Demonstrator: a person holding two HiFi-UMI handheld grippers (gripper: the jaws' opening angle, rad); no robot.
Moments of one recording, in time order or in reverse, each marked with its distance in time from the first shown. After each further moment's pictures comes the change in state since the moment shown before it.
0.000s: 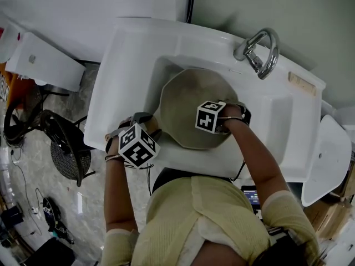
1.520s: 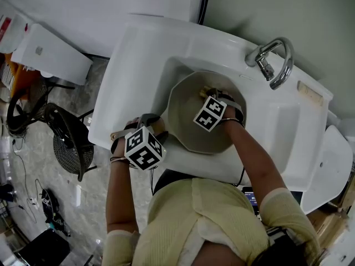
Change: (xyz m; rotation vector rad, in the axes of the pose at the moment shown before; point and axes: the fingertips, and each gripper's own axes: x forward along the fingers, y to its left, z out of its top) left arm 0.001 0.000 -0.001 -0.001 -0.010 0.004; right arm -0.018 -0.081 0.090 0.191 -0.440 -0.363
